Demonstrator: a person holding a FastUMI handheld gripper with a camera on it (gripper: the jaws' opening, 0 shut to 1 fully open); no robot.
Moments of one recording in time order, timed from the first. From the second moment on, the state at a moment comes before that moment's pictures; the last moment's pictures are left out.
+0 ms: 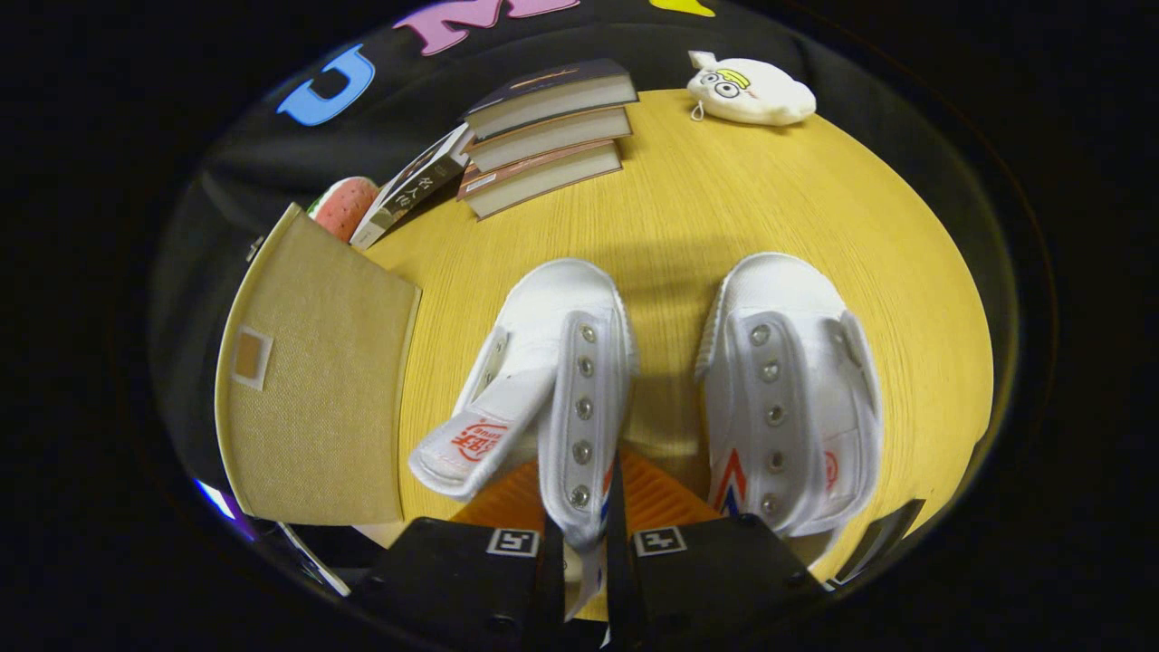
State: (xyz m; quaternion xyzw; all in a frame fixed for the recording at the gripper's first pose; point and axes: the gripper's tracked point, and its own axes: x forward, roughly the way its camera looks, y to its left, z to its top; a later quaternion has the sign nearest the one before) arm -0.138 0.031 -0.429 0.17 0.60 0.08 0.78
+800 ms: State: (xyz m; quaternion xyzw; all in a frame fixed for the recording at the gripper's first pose) arm -0.078 0.128 -0.231 0.24 0.54 0.09 0.80
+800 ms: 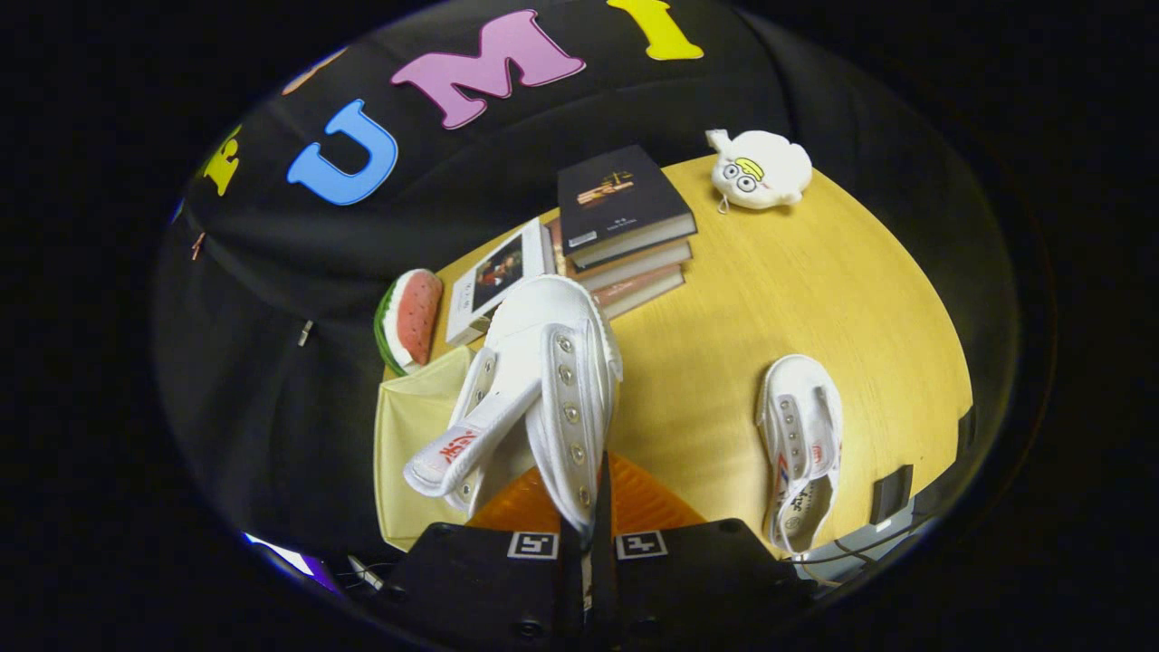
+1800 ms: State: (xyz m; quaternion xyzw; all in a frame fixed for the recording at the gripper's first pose) arm -0.123 0.349 -0.304 0.24 0.63 0.13 0.73
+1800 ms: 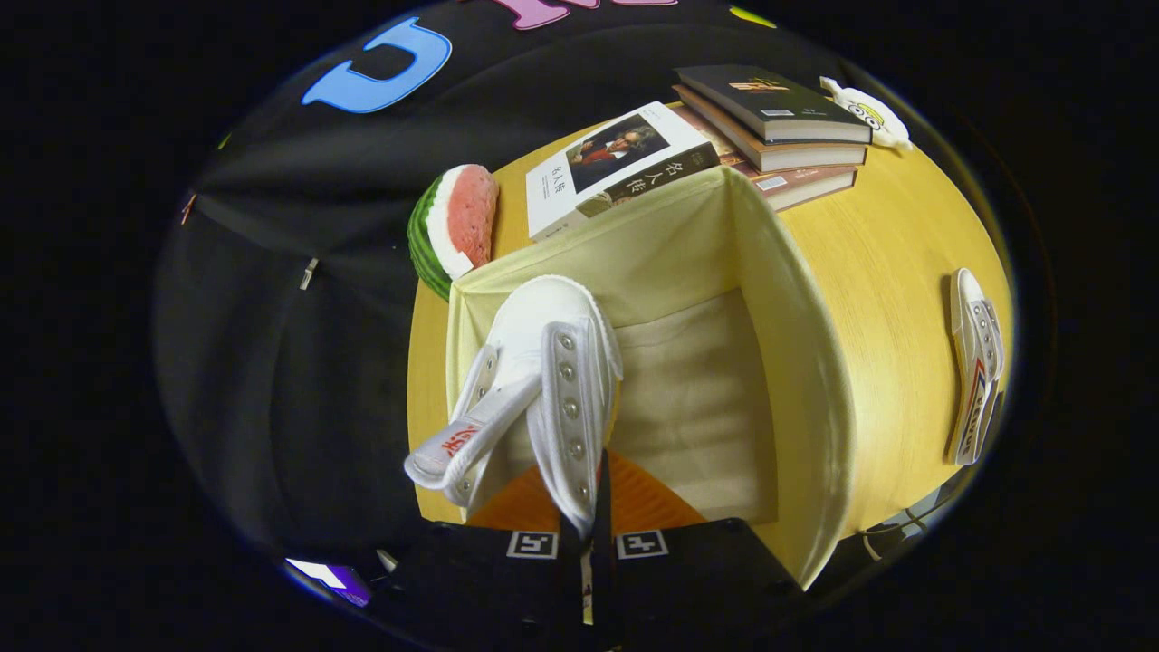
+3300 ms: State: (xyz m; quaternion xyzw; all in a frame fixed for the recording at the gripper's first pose) arm -0.131 -0.094 -0.248 0.24 0.46 -0.05 0.85
